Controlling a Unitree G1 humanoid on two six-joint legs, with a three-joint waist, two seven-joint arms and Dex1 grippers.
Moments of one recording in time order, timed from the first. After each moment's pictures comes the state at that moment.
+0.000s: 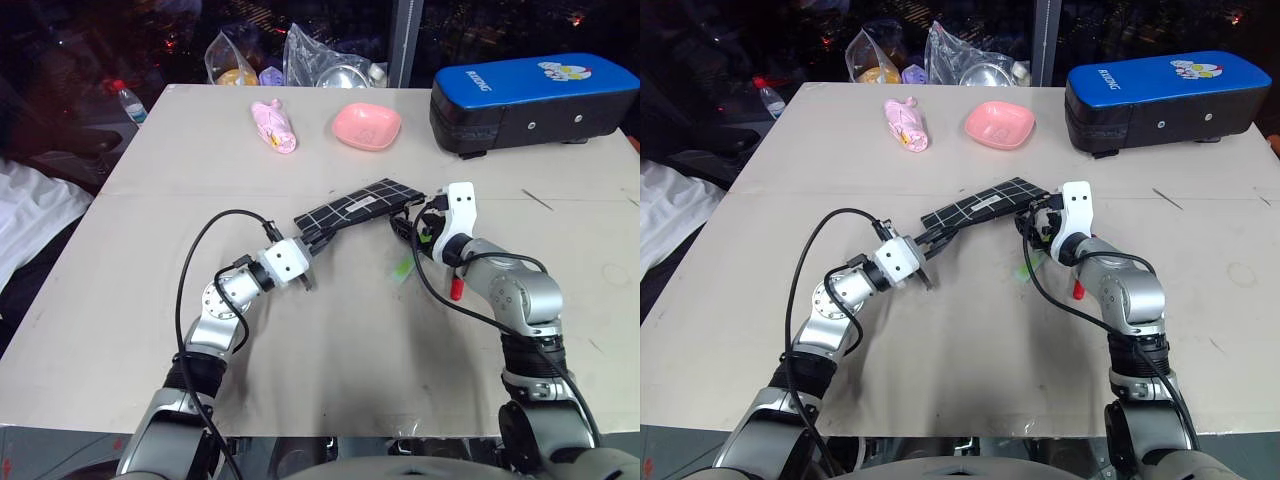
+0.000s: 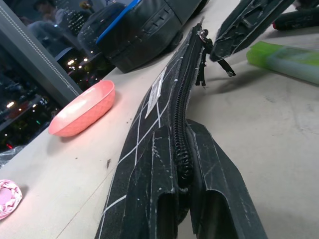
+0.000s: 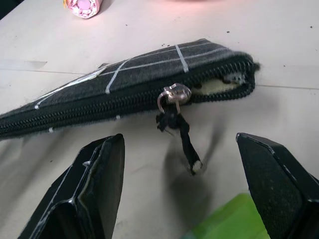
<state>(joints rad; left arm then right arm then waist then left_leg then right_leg) -0.35 0.42 -0.10 0.36 0.04 -0.59 -0.64 -0.49 -0.16 -0.03 -0.11 0.36 0.84 0.25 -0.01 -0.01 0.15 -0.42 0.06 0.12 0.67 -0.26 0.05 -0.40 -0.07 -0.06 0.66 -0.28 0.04</state>
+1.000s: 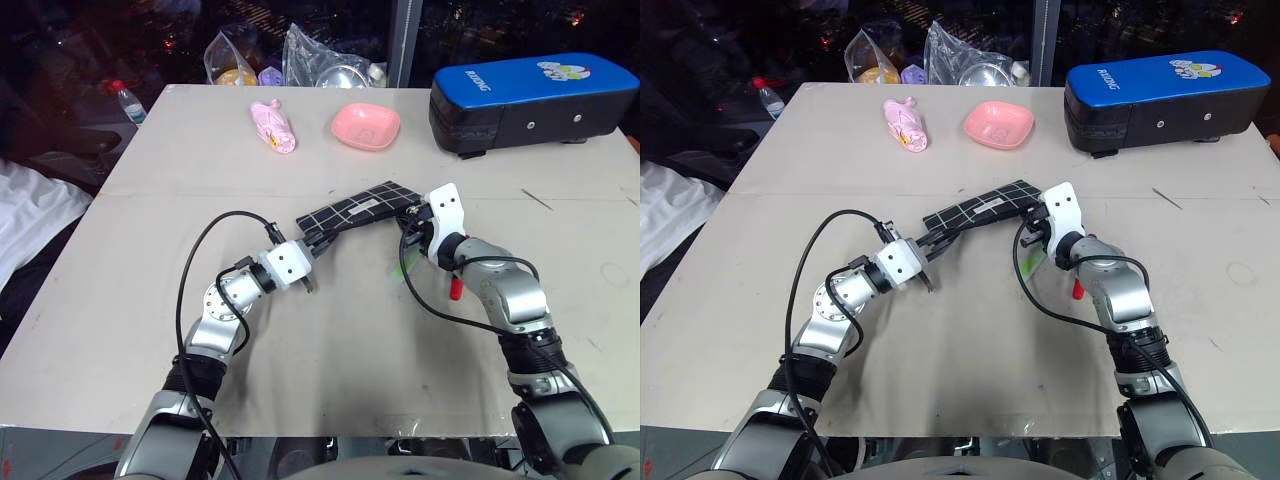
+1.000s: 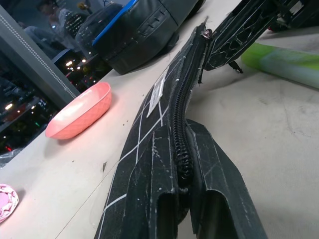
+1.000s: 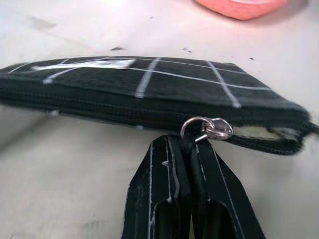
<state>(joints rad) -0.34 0.43 -0.11 0.34 0.05 -0.58 -0.63 -0.50 -0.25 0.14 -0.03 0.17 0.62 0.39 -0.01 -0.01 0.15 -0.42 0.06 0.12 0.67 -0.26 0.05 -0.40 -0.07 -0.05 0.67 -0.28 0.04</state>
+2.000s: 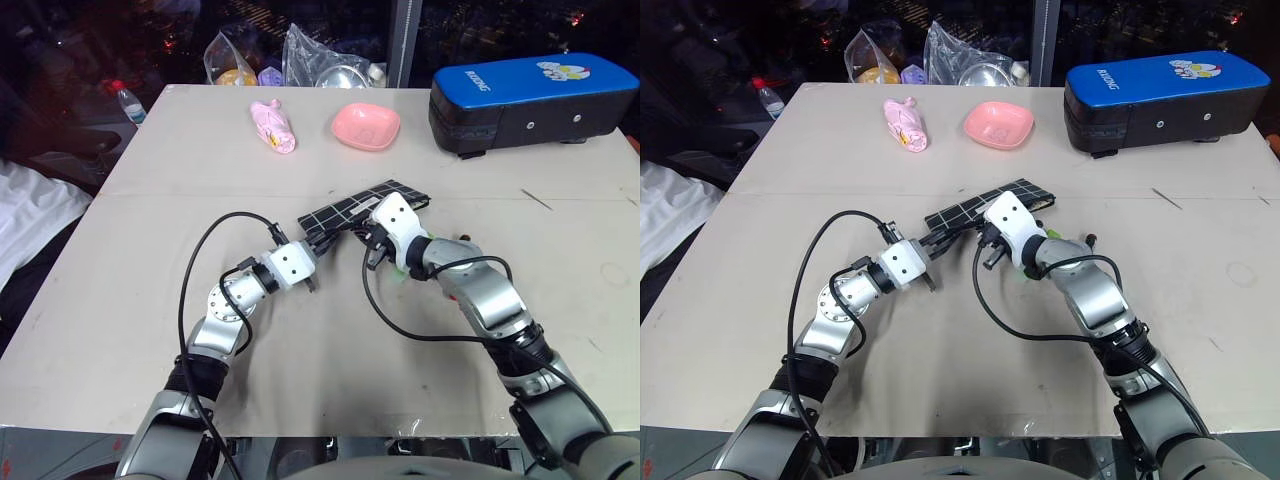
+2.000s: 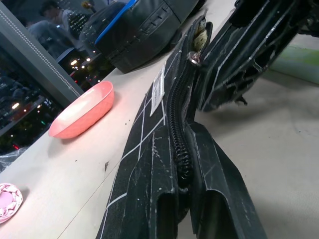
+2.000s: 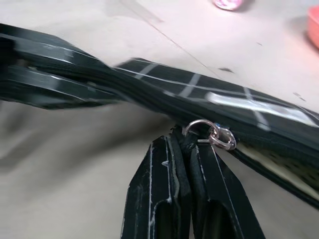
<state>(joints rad) -0.34 0.42 -0.13 0.34 0.08 -0.58 -0.58 -0.56 -0.23 0.37 -0.11 0.08 0.63 0.52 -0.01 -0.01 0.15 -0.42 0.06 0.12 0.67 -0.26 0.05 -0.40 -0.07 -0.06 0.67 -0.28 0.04</state>
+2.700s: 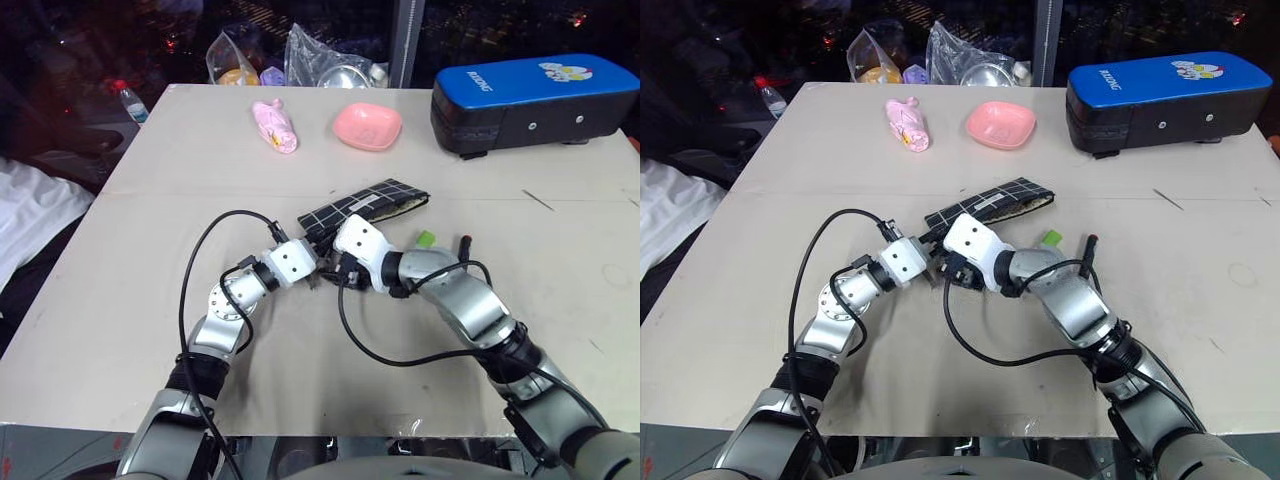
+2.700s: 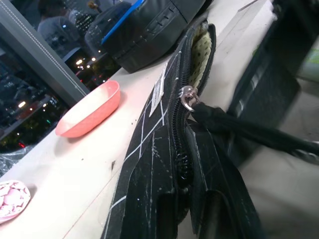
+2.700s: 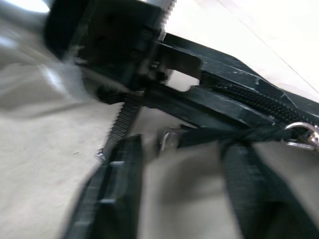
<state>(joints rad) -0.35 0.42 -0.13 0.34 0.08 -0.56 -0.57 -0.53 -0.27 0.39 -0.26 0.15 0.73 0.67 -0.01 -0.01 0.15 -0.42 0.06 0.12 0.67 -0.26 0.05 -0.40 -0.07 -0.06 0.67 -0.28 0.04</state>
